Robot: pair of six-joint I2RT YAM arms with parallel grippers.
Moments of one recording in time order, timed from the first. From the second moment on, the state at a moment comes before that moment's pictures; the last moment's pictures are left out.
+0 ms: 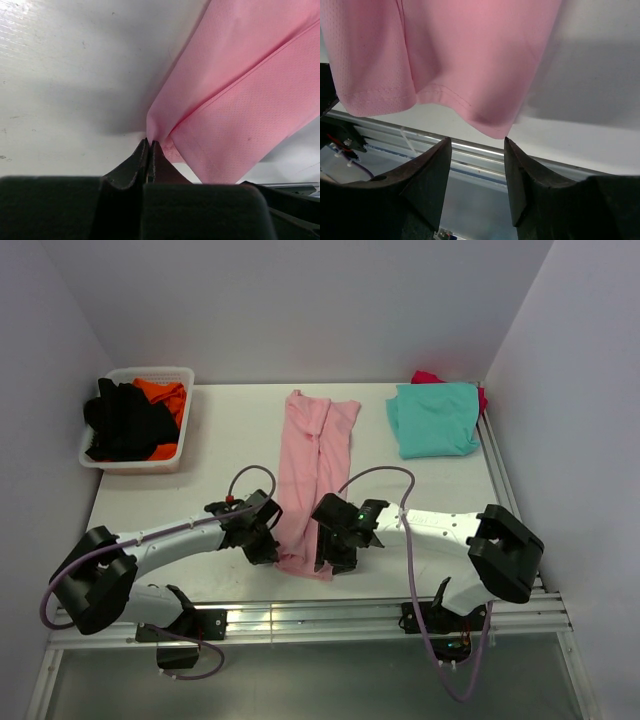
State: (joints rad) left arm -0.81 1.34 0.69 -0.58 0.00 -1.29; right arm 1.01 1.48 0.86 -0.61 -0.10 1.14
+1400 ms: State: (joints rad) left arm -0.81 1.19 0.83 -0.80 -0.02 -1.21; right arm 1.01 1.40 0.87 -0.73 -0.03 1.13
